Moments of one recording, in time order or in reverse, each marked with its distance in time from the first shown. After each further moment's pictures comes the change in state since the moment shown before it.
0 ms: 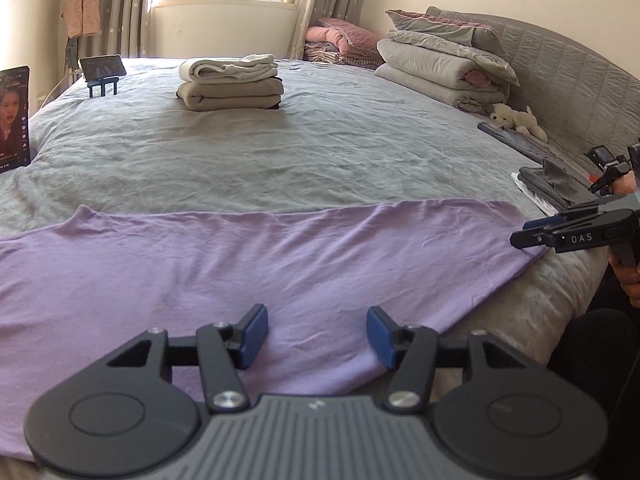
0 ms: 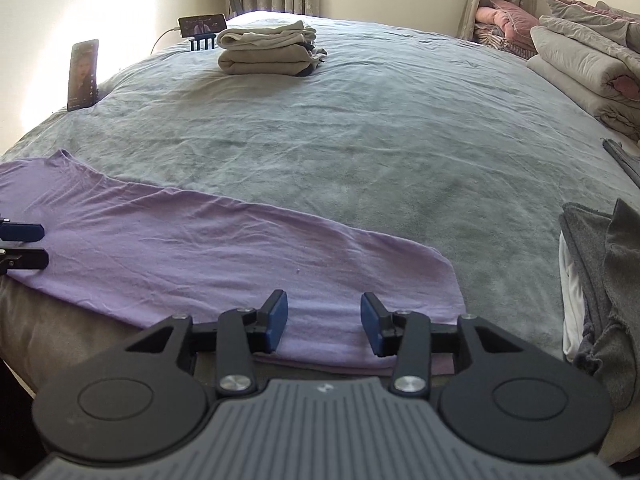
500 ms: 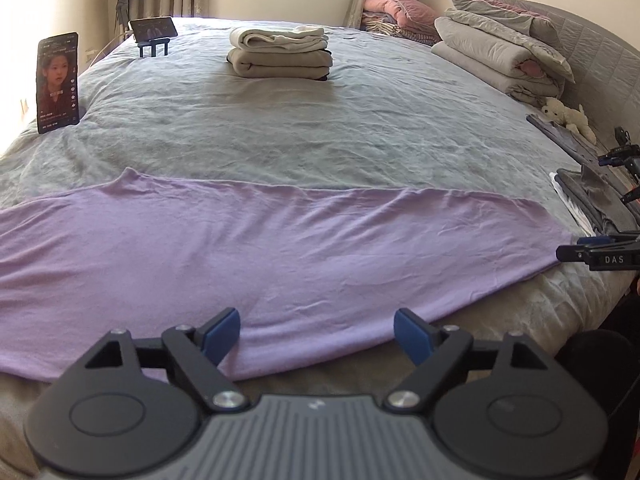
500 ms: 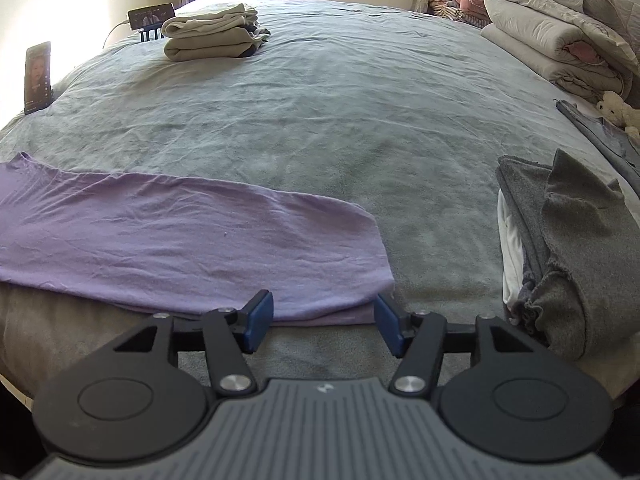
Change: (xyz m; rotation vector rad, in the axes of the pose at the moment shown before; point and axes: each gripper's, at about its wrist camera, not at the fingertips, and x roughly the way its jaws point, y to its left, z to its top) left arm -0.018 -0.017 0.013 -0.131 0.135 0.133; right arm -0.021 -0.028 -0.011 0.080 0.053 -0.108
